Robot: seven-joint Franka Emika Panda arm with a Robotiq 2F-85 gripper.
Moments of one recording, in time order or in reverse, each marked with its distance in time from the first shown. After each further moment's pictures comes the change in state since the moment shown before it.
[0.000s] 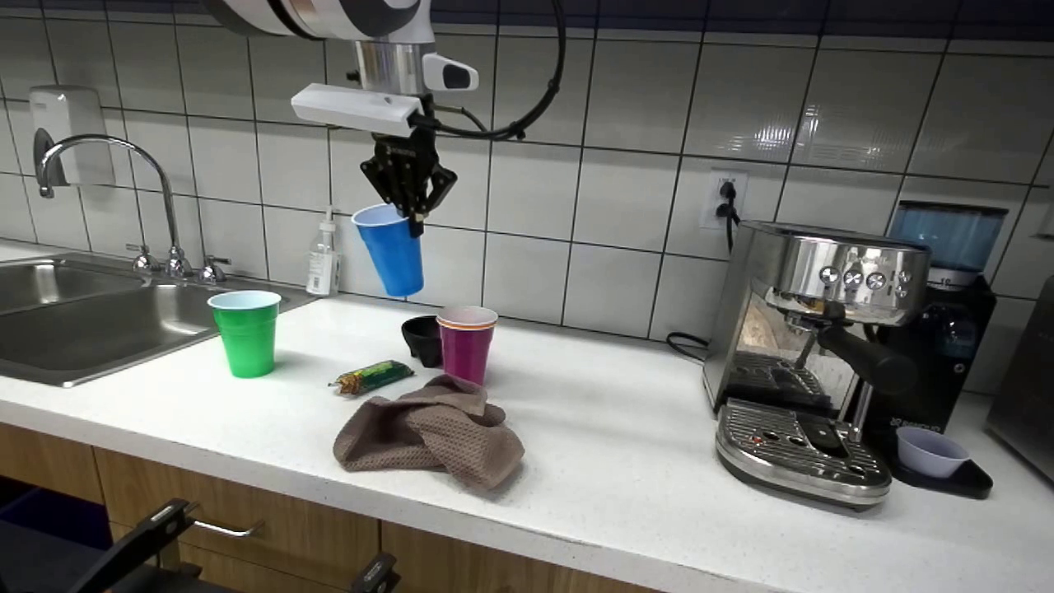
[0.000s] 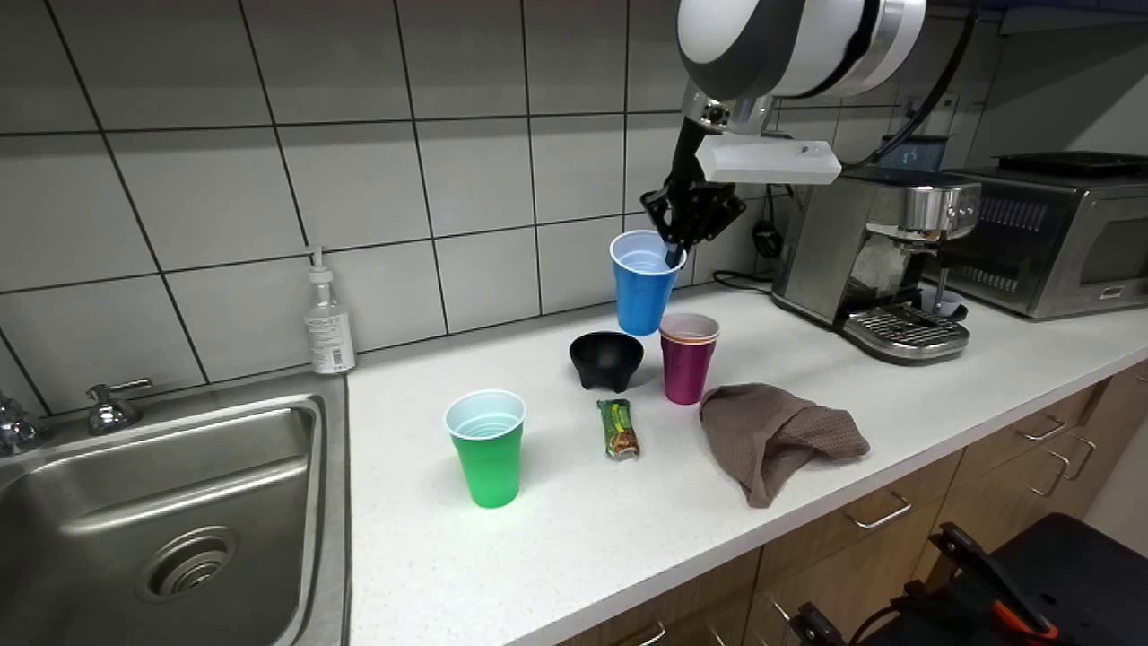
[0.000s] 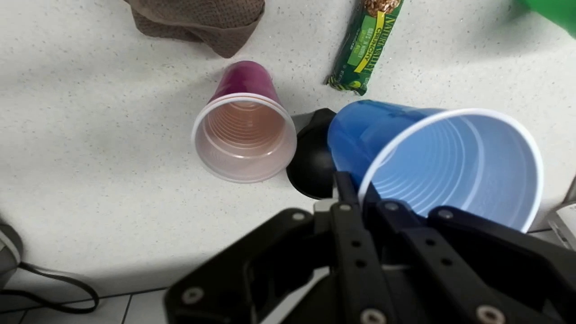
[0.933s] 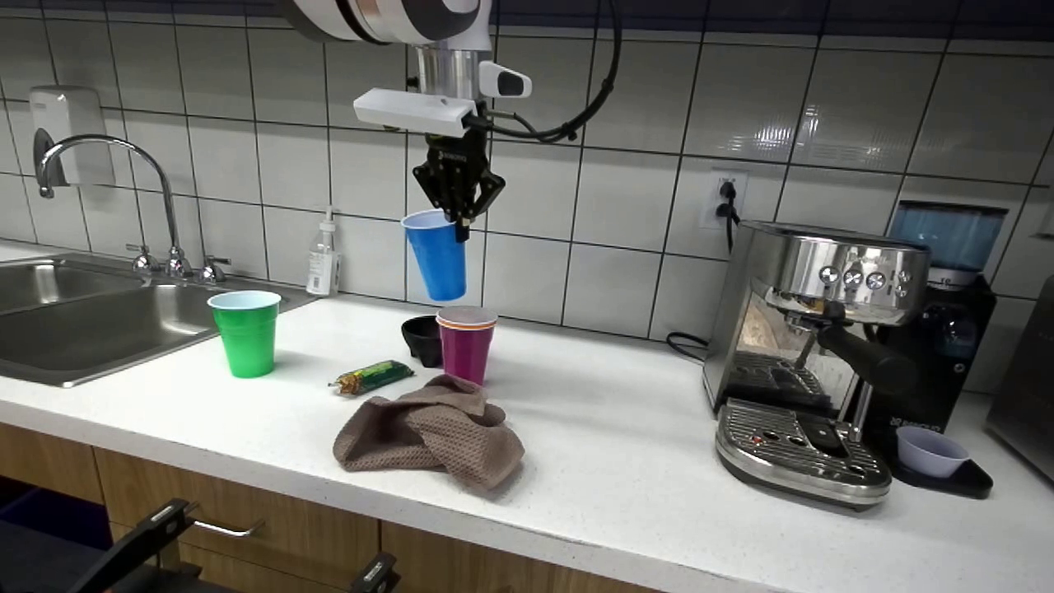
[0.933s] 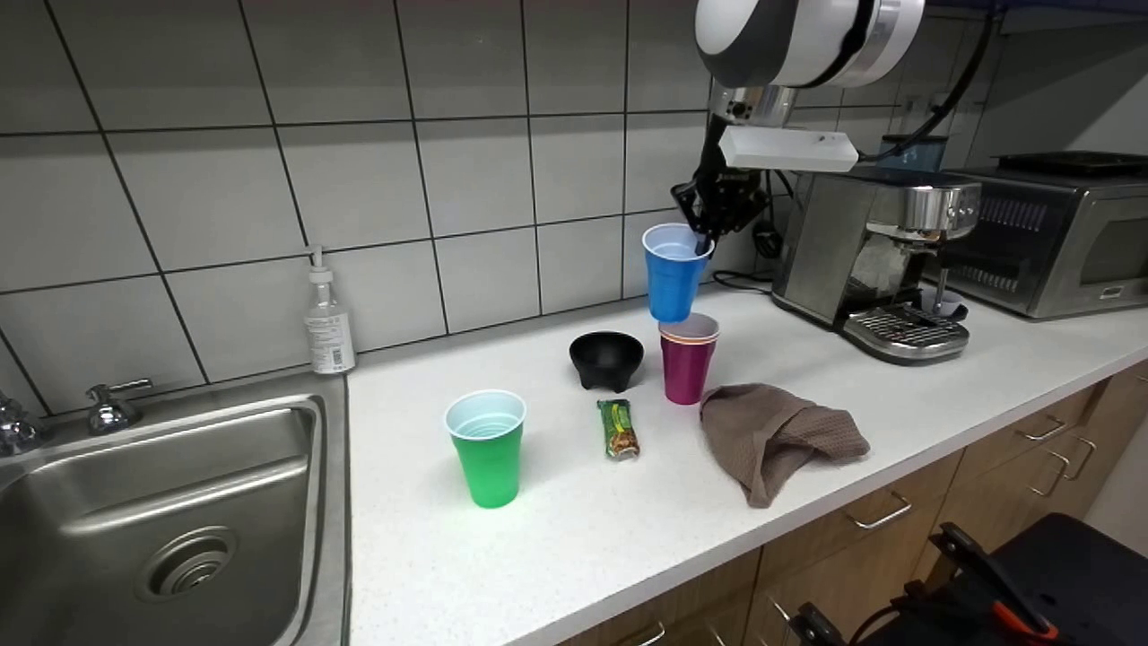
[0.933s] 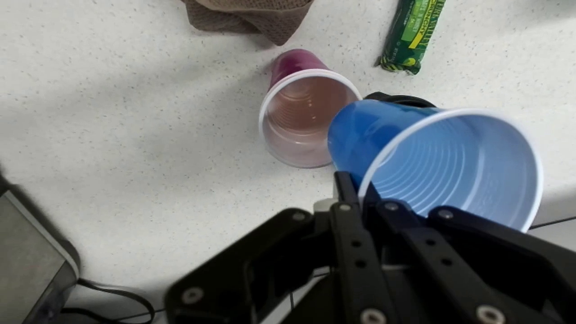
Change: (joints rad) arm -0.048 0.081 -0.068 0.108 0.011 -0.079 -0.021
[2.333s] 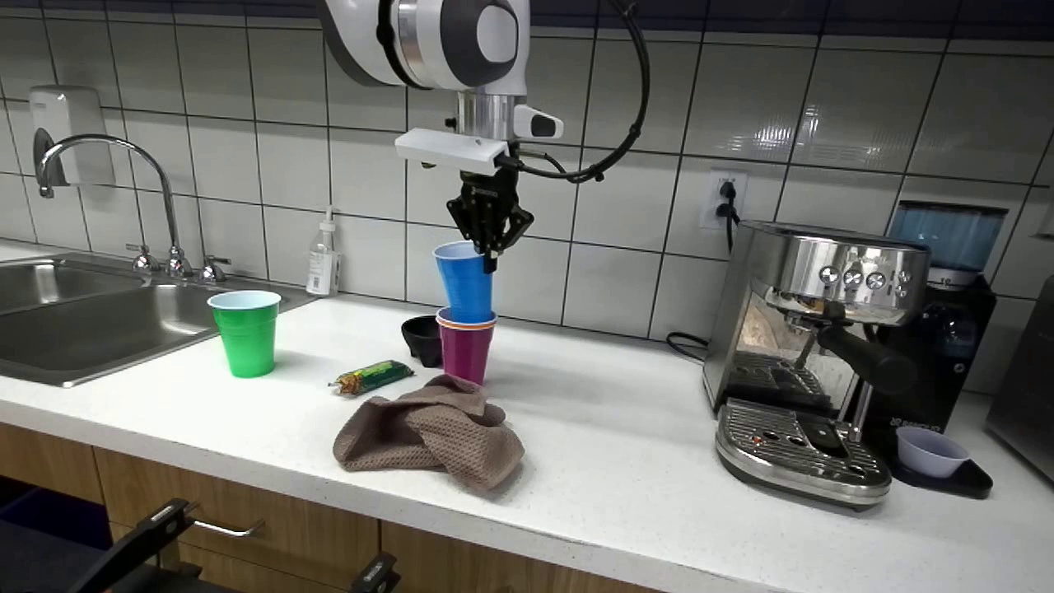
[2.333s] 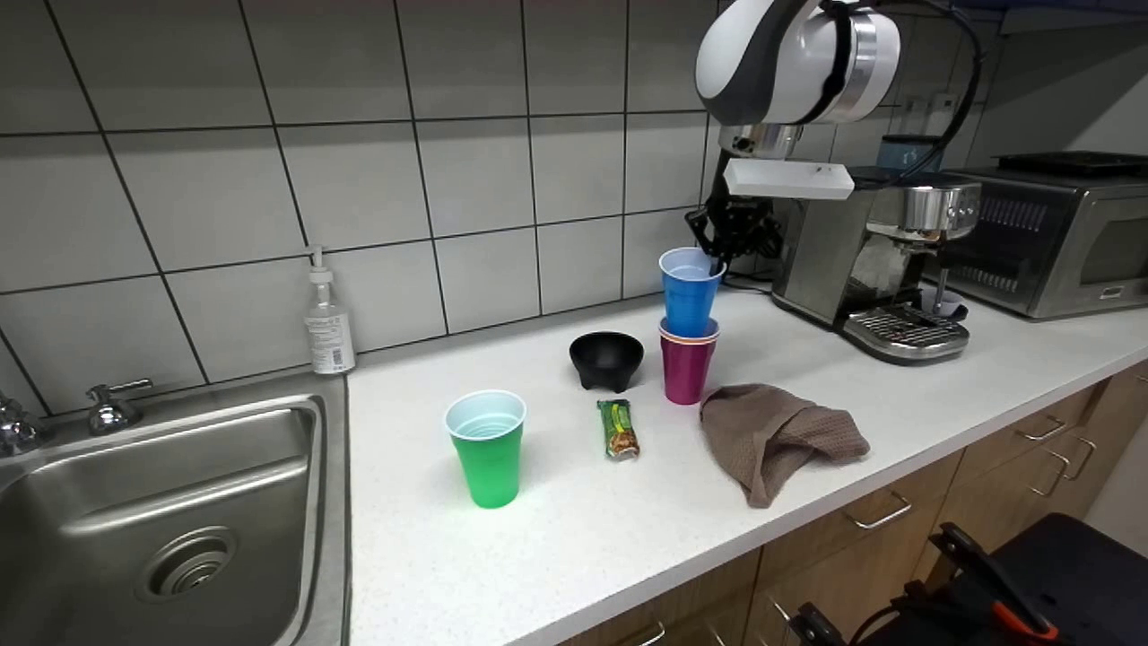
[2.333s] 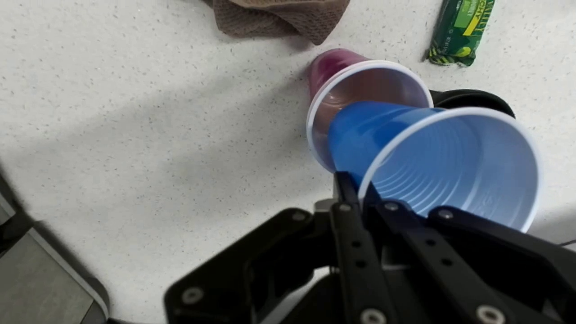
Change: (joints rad) arm -0.042 0.144 -0.023 0.081 0.028 -0.002 -0.002
